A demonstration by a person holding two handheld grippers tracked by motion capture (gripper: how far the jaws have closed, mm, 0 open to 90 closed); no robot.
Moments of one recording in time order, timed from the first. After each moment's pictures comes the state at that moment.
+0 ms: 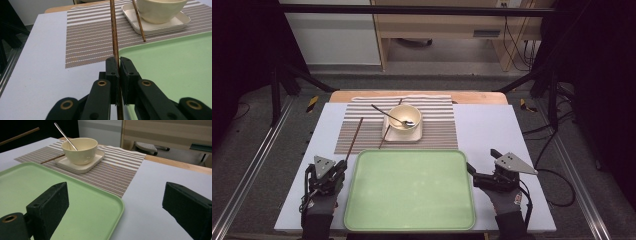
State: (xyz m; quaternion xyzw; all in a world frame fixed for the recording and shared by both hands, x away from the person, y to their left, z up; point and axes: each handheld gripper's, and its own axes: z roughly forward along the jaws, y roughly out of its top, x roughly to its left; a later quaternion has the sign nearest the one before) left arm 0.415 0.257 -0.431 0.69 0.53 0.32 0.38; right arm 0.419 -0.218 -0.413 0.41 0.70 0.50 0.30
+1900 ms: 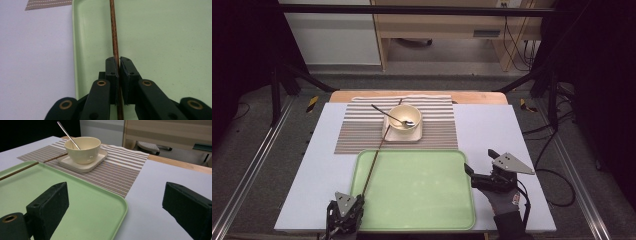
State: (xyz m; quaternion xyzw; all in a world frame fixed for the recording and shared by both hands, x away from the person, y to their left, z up) left arm 0.344 0.206 -0.483 0.71 0.55 0.29 0.34; right arm 0.420 -0.213 -0.414 0.41 0.71 0.50 0.29
